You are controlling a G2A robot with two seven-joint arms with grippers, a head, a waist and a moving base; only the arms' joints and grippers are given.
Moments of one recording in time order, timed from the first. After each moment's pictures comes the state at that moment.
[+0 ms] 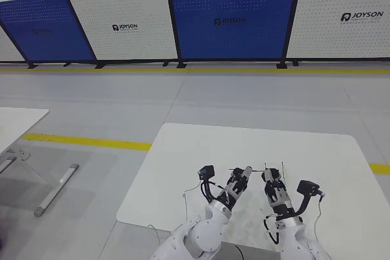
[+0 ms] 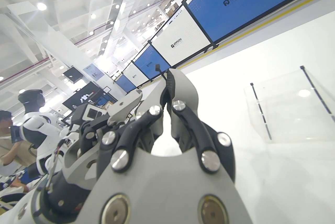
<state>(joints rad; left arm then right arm) 1.47 -1.43 -0.94 -1.63 0.31 0.04 0.19 -1.60 -1.38 1.20 -1.65 -0.71 -0.20 -0.16</state>
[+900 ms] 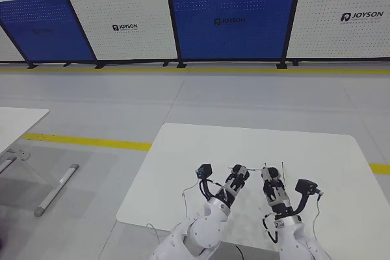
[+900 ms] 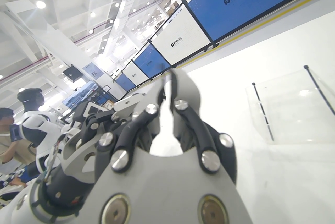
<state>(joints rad) 1.47 -1.44 -0.96 -1.63 0.23 0.05 0.20 -1.59 -1.38 1.20 -1.64 -0.71 -0.20 -0.16</state>
